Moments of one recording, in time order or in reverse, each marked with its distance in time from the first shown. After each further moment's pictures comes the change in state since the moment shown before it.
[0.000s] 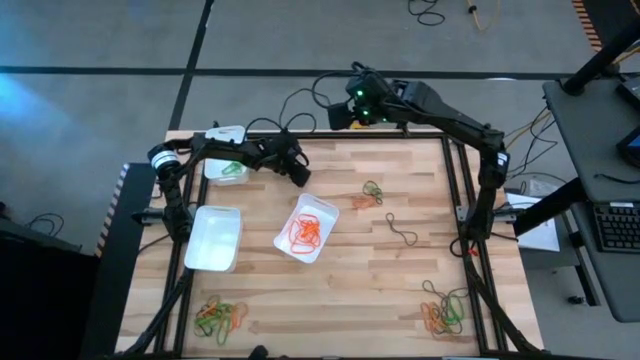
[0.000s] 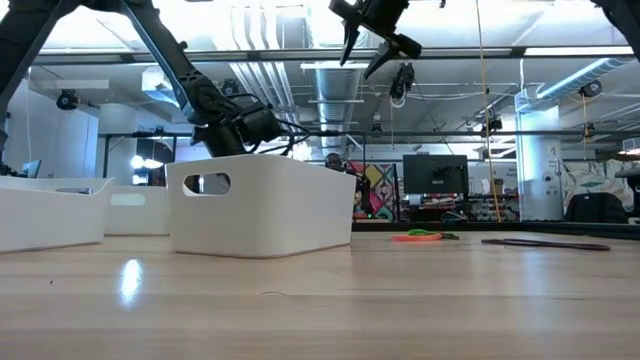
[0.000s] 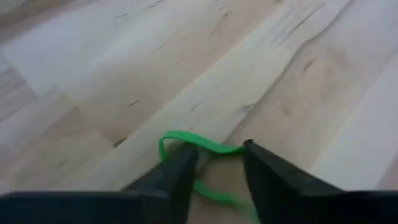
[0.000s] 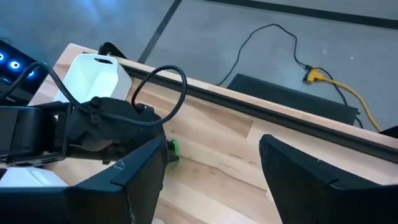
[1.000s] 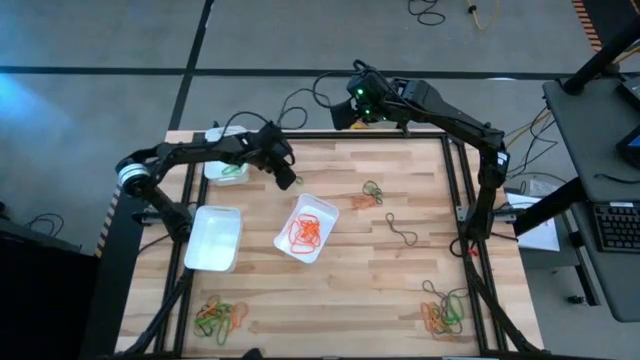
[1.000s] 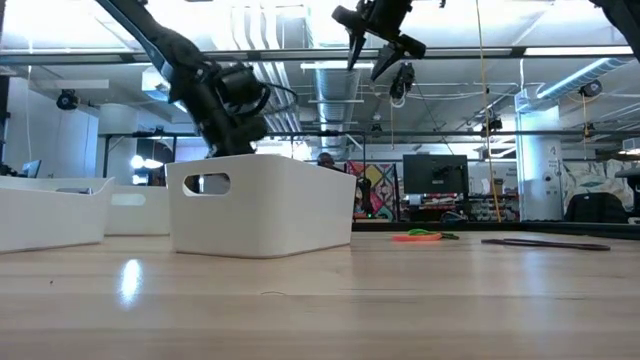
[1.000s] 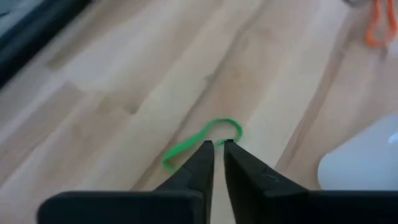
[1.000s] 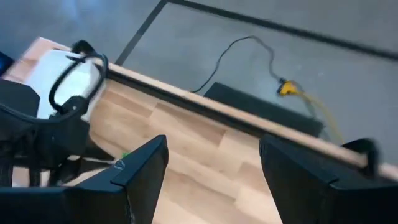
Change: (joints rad) left arm 0.010 -0.304 -0.018 -0.236 0.057 0.228; right arm -0.013 0.001 -0.001 -0.025 0.068 -0.090
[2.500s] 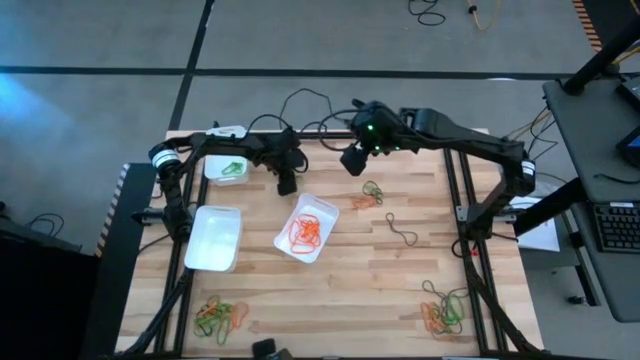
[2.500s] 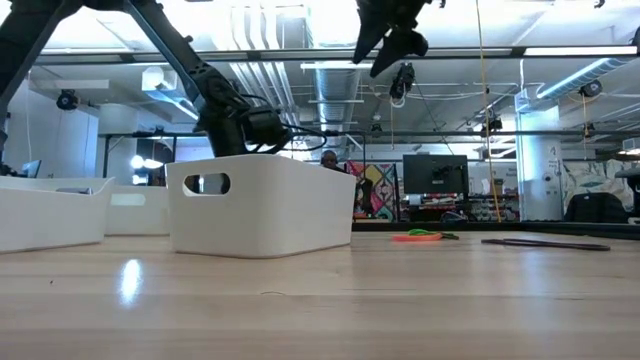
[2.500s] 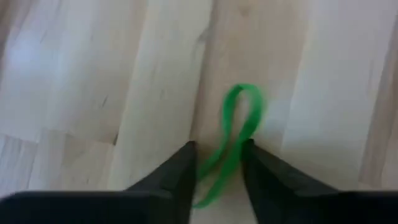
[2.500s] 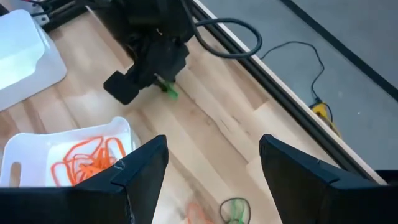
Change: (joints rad) left arm 0.009 0.326 0.127 -0.062 -0.067 0.427; right arm 0.146 -0.208 -0.360 0.134 -0.148 -0.314
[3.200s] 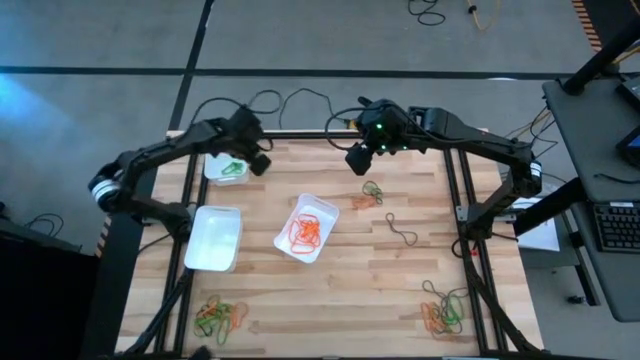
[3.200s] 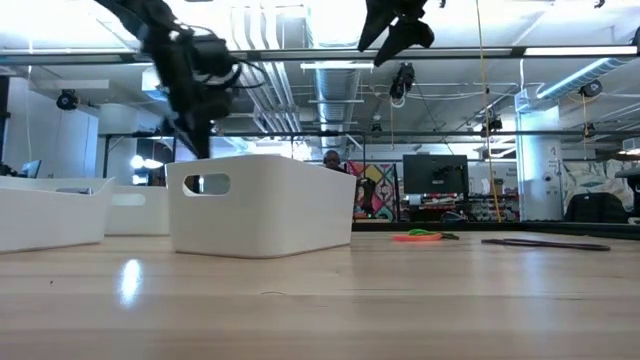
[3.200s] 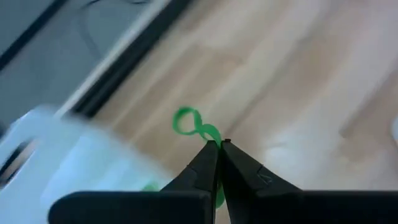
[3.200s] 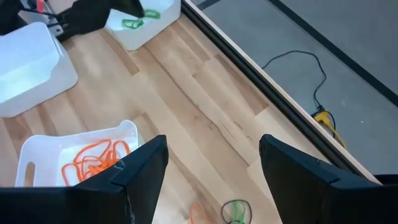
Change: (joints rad) left arm 0.102 -0.547 -0.047 -0.336 -0.178 -0.358; right arm 0.007 -0.048 -0.009 0.003 0.000 -0.001
